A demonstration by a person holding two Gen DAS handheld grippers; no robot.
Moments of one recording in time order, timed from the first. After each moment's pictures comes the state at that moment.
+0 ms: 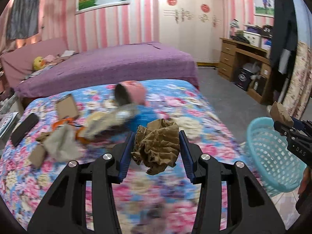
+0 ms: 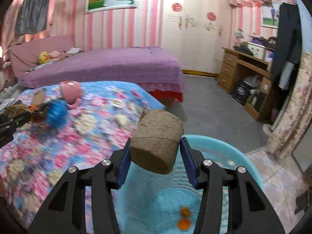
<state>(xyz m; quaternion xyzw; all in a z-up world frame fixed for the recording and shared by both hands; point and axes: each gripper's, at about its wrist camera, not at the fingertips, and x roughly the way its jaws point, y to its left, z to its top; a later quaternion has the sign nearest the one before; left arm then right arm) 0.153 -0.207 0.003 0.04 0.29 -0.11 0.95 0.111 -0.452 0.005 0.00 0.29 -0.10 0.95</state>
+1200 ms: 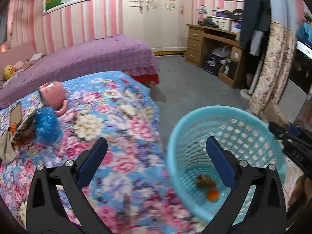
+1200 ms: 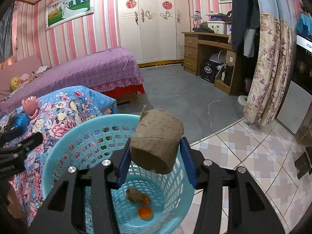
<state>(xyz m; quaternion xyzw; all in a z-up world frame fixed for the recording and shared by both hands) 0.147 -0.353 -0.022 0.06 0.32 -0.20 0.92 0.058 -0.560 -0.018 0.09 0.29 -0.19 0.93</state>
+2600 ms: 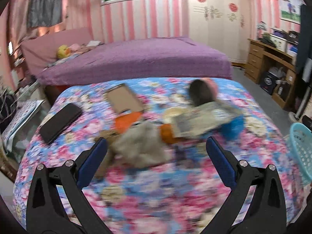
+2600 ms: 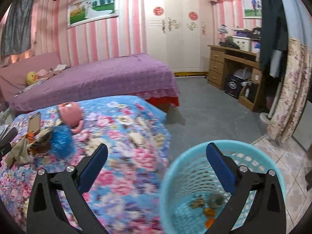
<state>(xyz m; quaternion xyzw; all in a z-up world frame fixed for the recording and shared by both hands) 0.188 -0.036 0.005 0.03 0.31 -0.01 0.95 0.152 -0.367 0.015 0.05 0.26 -0.12 0.96</state>
